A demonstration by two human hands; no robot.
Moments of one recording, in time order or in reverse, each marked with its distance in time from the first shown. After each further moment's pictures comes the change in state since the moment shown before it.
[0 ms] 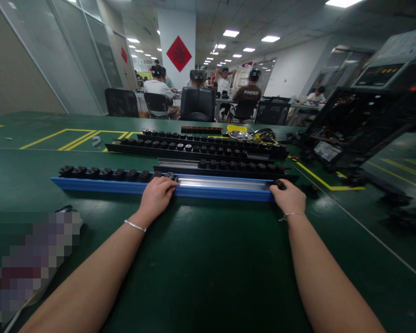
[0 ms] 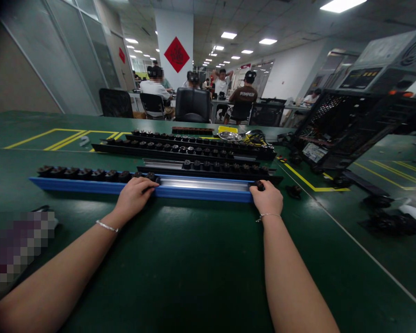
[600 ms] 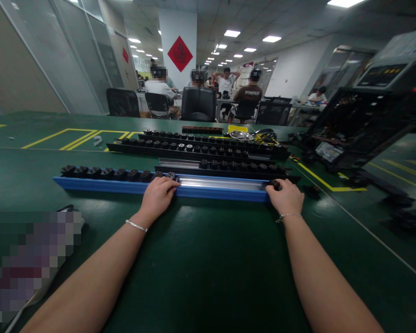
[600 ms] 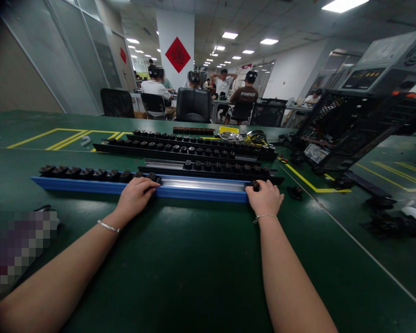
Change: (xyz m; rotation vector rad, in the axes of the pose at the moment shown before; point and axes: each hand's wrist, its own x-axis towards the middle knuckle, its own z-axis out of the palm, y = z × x) left_hand 0.000 -0.001 0.001 0.000 0.010 0.013; right_hand -0.002 -0.003 0.015 -0.105 0.086 -0.175
